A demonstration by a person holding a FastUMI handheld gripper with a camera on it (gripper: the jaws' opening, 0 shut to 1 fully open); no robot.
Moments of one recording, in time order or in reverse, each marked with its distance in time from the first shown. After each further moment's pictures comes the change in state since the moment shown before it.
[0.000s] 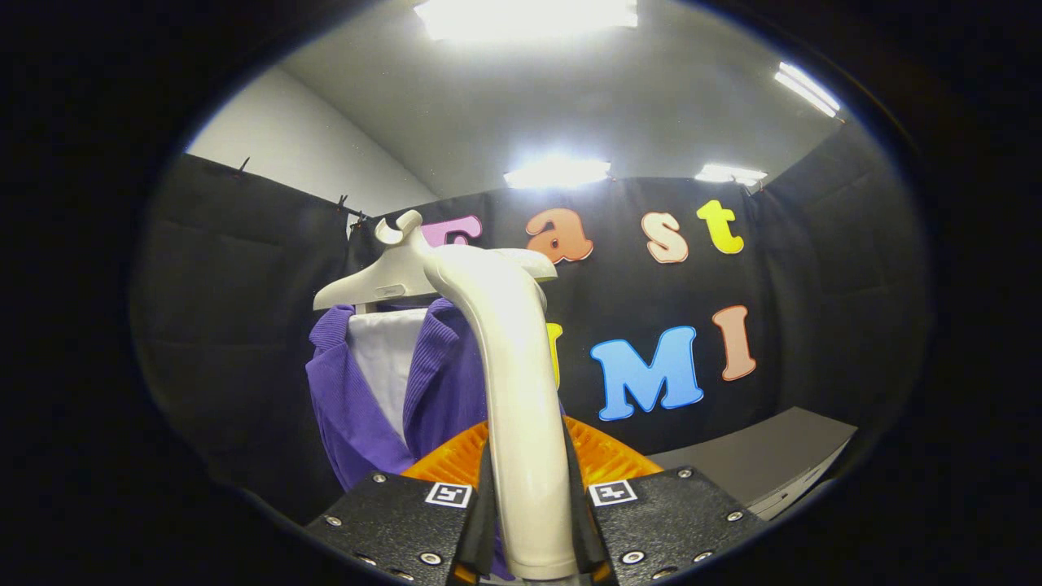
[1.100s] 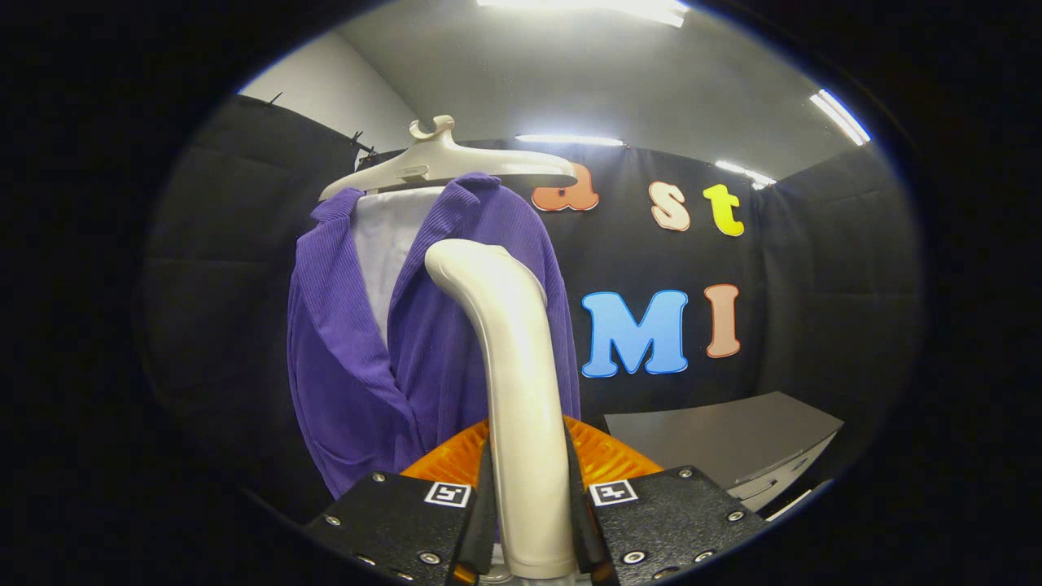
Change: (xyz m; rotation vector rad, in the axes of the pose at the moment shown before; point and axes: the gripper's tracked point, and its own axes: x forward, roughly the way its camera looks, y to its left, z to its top) arm -0.016 -0.013 -0.120 -0.164 0.151 -0.066
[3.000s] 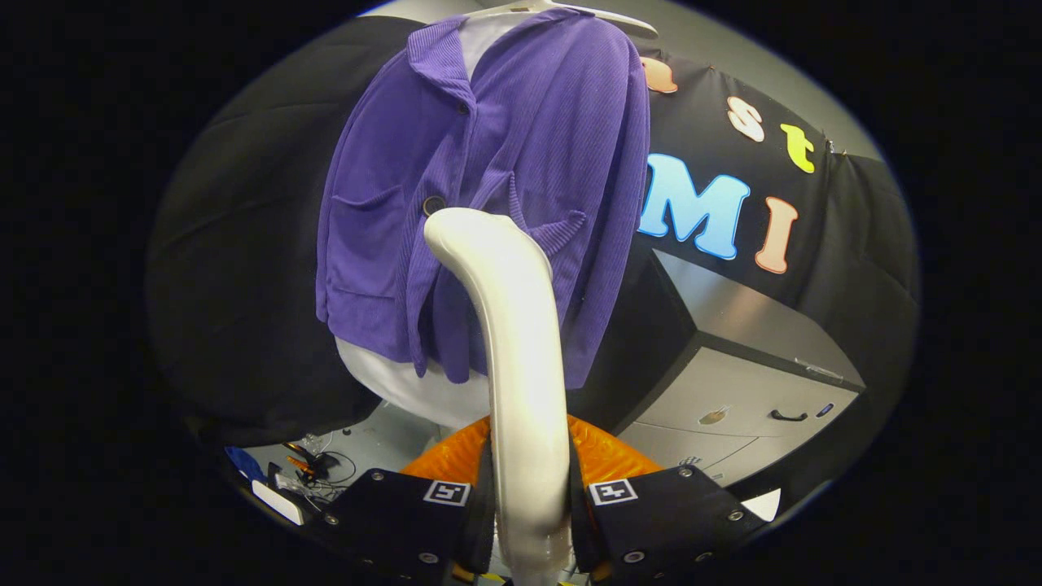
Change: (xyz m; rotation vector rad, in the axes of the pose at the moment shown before) arm -0.039 0.001 -0.256 -0.197 0.439 0.171
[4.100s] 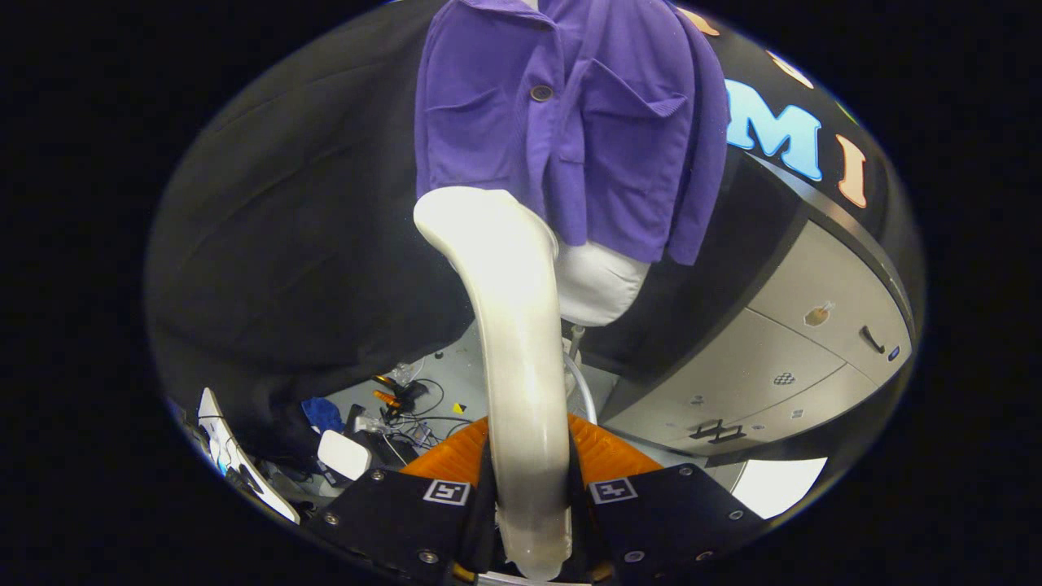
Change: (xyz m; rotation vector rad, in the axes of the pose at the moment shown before) arm -0.070 0.091 -0.078 -0.001 0.270 0.368
